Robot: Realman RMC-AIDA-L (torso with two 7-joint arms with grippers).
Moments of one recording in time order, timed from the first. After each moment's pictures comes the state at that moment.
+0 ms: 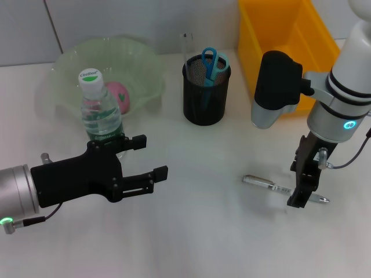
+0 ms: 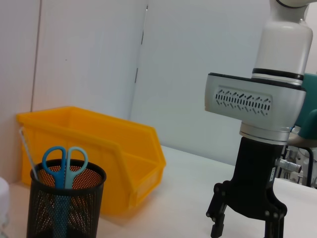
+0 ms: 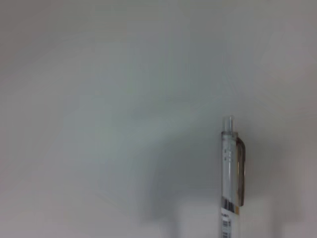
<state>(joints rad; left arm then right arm) -0.28 -2.07 1.33 0.86 1.46 1.36 -1.36 0.84 2.08 -1.37 -0.99 -2.80 -1.65 2.19</state>
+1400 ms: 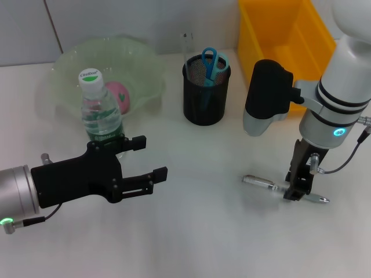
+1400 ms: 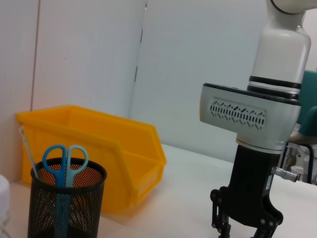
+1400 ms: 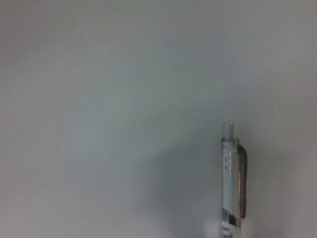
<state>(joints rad) -0.28 -2.06 1.33 0.85 1.47 1.36 -1.34 0.84 2.09 -1.43 -0.94 -2.79 -1.58 2.23</state>
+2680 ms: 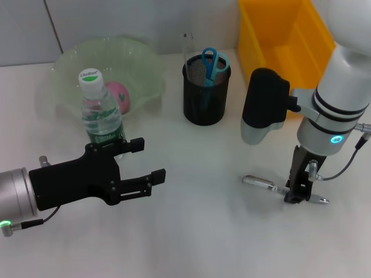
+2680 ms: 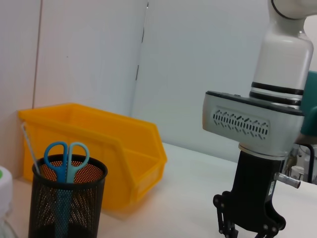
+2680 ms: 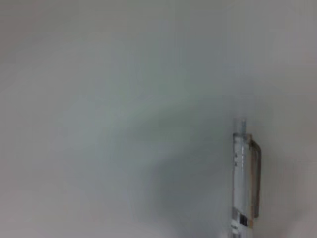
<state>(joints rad) -0.28 -2.06 1.33 0.85 1.46 1.36 -1.34 0.83 2.09 -1.48 -0.93 -2.78 -1.56 2.25</state>
